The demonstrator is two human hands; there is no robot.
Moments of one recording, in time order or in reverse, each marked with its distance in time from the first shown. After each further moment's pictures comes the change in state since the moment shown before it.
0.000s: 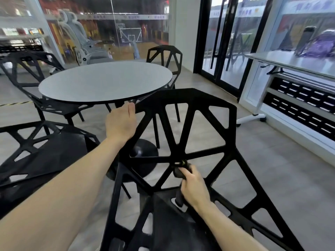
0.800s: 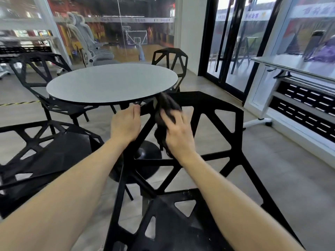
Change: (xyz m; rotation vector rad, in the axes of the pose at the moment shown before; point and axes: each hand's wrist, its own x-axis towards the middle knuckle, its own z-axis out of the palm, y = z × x) left_hand 0.001 0.001 -0.008 -0.094 -0.006 0.058; right_hand 0.150 -0.094 -0.051 -0.178 0.390 -0.368
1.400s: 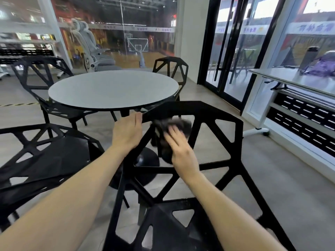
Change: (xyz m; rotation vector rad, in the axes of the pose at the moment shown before) left_hand -0.002 0.003 -0.002 -0.023 0.009 0.008; right_hand -0.039 0.018 0.012 0.187 -0.098 -0.062
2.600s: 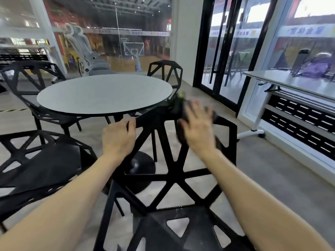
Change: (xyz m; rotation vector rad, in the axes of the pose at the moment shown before) left_hand -0.004 0.002 0.010 0.011 0.083 -0.083; right_hand 0.080 0.060 -0.064 -0.271 0.131 0.074
